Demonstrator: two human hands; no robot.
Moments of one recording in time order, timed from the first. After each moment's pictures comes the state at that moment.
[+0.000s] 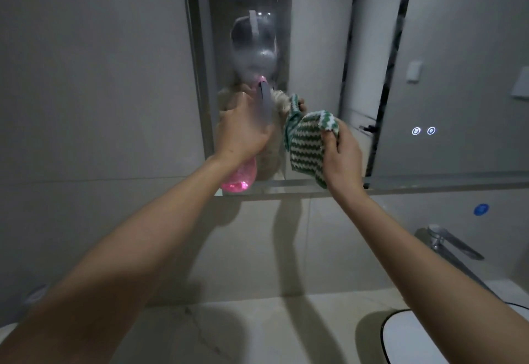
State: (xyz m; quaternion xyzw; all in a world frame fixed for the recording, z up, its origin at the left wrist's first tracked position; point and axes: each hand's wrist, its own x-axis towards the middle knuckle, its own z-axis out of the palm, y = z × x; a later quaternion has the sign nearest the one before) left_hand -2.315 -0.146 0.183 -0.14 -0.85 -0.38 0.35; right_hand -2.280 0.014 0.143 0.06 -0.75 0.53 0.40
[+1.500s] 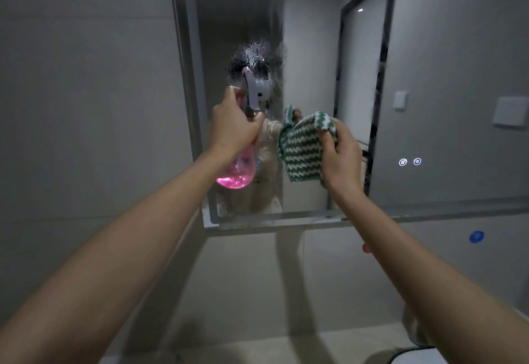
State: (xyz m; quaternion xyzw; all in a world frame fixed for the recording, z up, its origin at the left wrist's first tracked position) left_hand -2.333 -0.136 0.247 -0.16 -0.80 -0.43 0.39; right_hand -2.298 0.031 0.192 0.09 -0.71 0.52 0.46
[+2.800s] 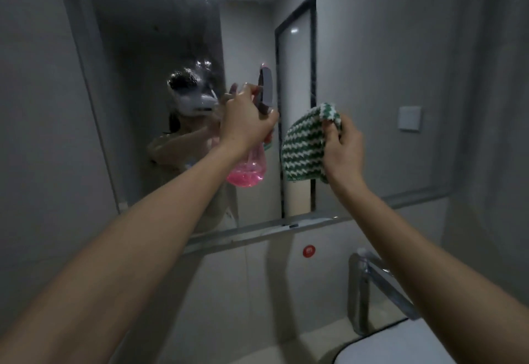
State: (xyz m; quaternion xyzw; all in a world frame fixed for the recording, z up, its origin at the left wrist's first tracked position) left_hand -2.309 0.002 0.281 -0.29 -0.77 -0.44 0.35; right_hand -2.252 0.139 0.224 0.01 -0.68 0.50 0.54
